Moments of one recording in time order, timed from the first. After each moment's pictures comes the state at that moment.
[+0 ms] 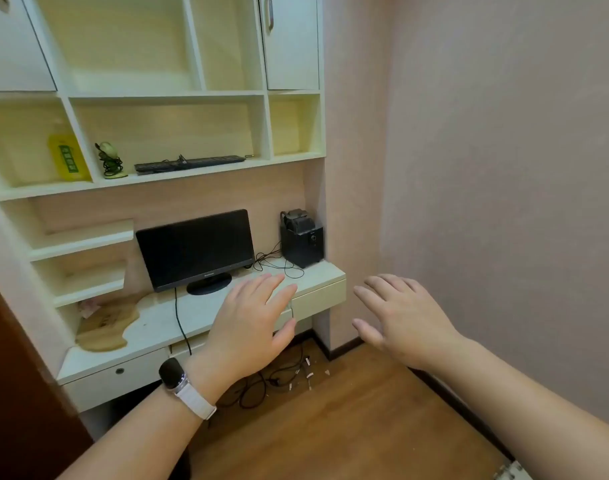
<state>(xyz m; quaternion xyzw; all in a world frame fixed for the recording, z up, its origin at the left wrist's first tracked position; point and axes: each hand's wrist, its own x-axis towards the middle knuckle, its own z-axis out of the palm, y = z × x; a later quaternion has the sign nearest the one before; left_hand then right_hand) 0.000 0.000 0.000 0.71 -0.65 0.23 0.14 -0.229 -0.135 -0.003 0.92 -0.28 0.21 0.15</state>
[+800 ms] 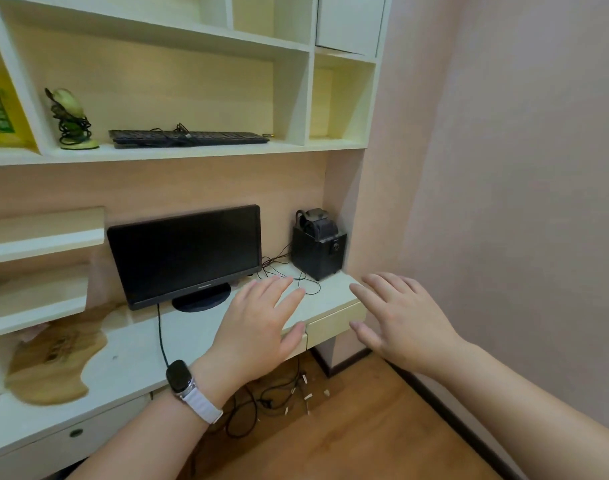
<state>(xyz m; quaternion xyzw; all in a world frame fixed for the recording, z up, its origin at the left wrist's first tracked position) 0.273 -0.152 -0.040 0.69 -0.67 0.21 0.18 0.048 -0.265 -0.009 0.92 -0.30 0.18 0.18</state>
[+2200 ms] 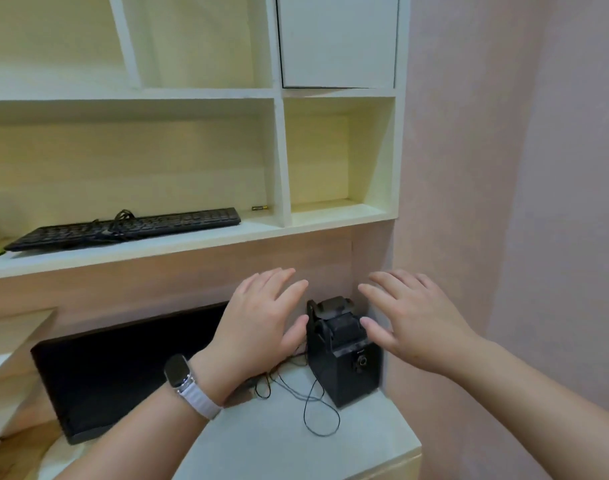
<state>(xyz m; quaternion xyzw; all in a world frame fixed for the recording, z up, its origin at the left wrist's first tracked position) 0.348 -0.541 0.047 0.70 -0.60 0.36 0.16 0.146 -0.711 0.046 0.92 -0.16 0.31 0.17</state>
